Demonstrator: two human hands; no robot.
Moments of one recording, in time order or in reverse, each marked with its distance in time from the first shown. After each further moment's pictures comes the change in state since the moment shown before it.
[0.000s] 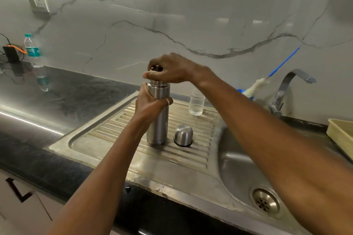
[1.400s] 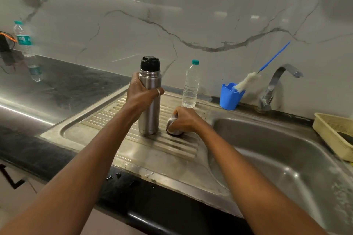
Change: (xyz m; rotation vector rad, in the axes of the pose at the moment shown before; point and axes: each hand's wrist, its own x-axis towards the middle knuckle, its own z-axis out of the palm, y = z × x) left_hand 0.002 0.003 0.002 0.044 0.039 -0.002; right_hand -0.115 0.015 0.114 0.326 -0.209 0.570
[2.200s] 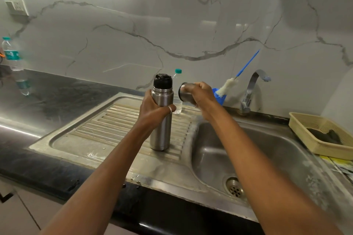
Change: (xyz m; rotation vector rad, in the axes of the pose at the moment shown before) left_hand -0.052 0.026 0.062 -0.032 -0.122 0.046; right_hand -0.025 0.033 -0.088 0.894 0.457 0.134
